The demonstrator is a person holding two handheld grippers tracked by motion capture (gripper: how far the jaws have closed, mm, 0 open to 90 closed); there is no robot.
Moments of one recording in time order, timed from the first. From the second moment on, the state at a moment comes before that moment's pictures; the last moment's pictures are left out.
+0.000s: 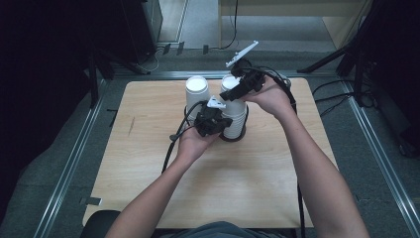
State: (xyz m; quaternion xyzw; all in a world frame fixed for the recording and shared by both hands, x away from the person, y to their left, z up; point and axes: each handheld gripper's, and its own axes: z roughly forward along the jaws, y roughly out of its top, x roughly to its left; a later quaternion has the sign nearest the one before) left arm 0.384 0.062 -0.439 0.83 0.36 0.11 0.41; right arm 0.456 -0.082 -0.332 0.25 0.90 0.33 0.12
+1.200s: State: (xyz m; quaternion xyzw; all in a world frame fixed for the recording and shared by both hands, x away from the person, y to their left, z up) left arm 0.387 0.069 -0.439 0.83 0.36 0.07 0.42; right arm 0.396 -0.148 -0.234 0.21 0.89 0.37 0.13
